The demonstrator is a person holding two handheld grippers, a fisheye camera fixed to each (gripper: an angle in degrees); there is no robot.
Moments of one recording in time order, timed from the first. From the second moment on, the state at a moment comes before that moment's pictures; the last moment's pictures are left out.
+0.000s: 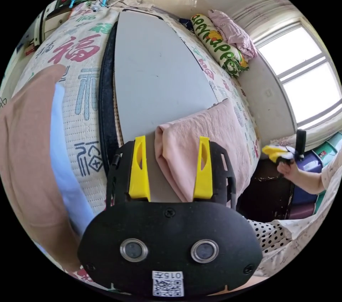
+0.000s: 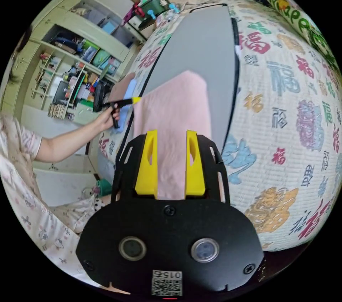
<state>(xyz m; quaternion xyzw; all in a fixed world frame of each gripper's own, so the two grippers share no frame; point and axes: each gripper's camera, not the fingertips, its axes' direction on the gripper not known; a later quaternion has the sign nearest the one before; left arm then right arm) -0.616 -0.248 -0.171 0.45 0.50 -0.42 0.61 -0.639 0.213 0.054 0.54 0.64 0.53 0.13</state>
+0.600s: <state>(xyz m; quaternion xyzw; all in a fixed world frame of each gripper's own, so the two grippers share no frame) -0.538 -0.230 -0.058 0.46 0.60 -0.41 0.51 -0.880 0.602 0.036 0.59 0.55 0.53 0.26</state>
